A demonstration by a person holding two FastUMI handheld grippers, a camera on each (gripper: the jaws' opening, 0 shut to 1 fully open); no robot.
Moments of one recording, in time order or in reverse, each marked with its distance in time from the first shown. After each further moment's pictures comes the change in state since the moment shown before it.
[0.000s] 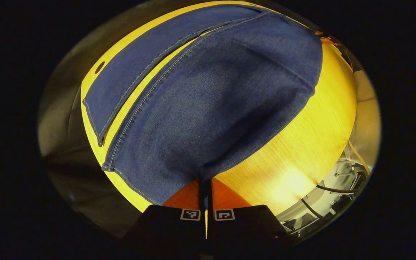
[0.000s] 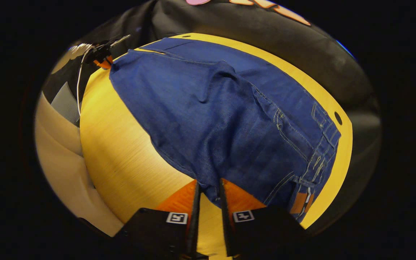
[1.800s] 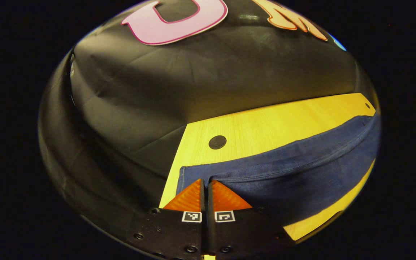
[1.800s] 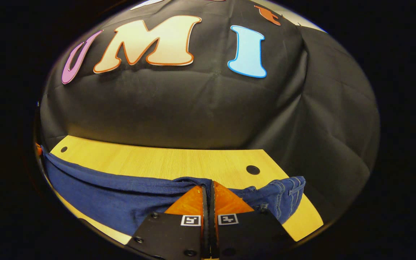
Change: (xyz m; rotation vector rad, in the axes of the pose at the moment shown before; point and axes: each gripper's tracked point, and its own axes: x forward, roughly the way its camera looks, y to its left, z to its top) left arm -0.085 0.184 0.153 -0.663 -0.619 0.561; right arm -0.023 -0.213 0.238 0.671 -0.572 -0.821
